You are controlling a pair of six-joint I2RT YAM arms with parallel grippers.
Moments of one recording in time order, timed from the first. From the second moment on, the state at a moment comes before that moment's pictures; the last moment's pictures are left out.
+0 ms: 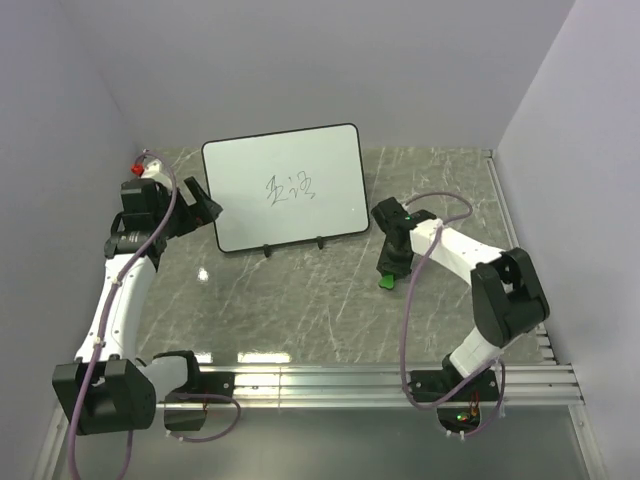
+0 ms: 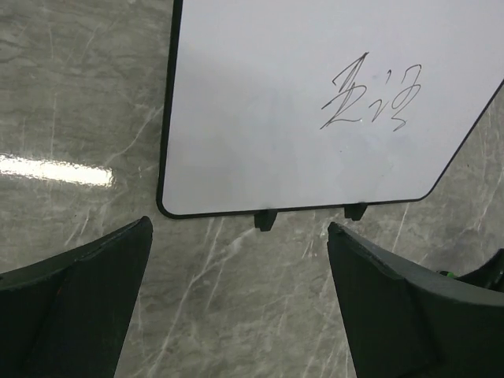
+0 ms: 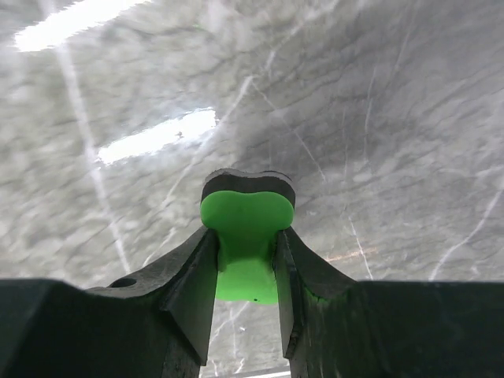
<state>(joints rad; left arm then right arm) 0.09 1.11 0.98 -0.42 0.26 -0.42 0.46 1.65 1.06 -0.80 0.19 0.80</state>
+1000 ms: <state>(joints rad) 0.48 1.63 0.98 0.53 1.04 -0.76 0.46 1.46 1.13 -0.83 0.16 0.67</state>
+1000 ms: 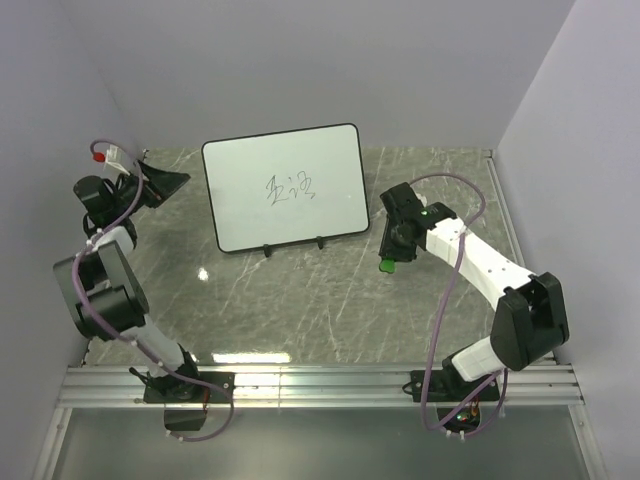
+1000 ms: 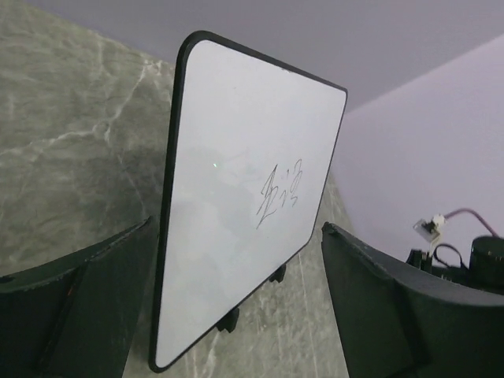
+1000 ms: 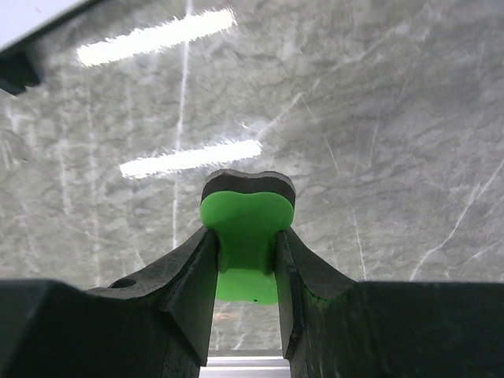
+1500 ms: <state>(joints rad) 0.32 2.05 1.27 0.82 1.16 -0.93 0.46 1.48 1.18 -0.88 0.17 0.69</state>
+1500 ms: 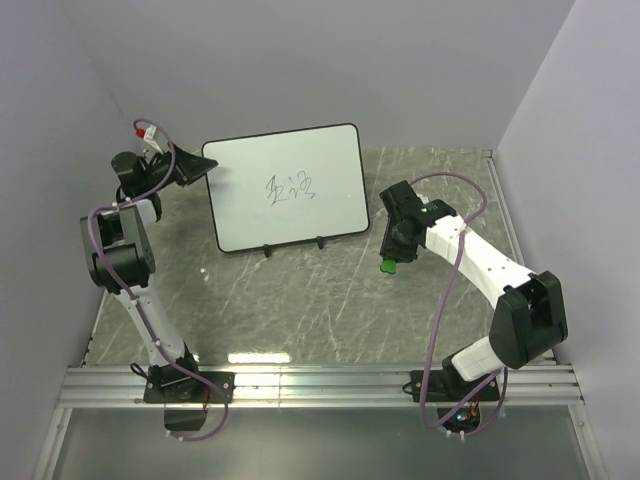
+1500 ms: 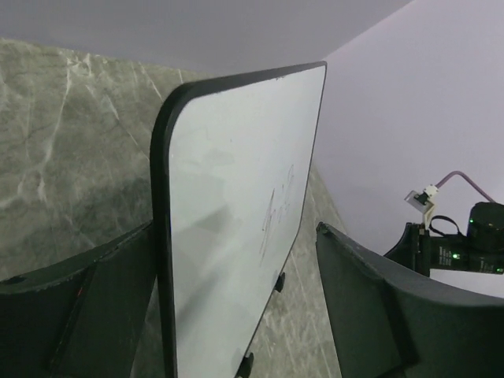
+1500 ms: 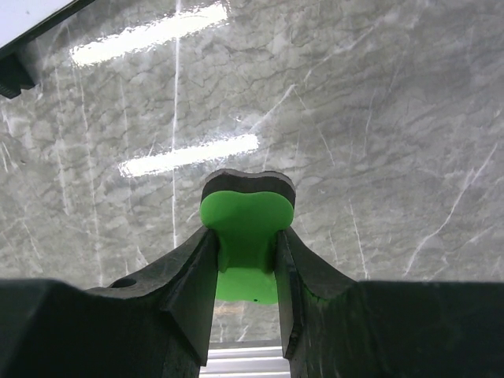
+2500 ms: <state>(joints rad) 0.29 2.22 1.22 1.07 1.23 -1.10 0.60 2.14 2.23 -0.83 0.23 0.67</state>
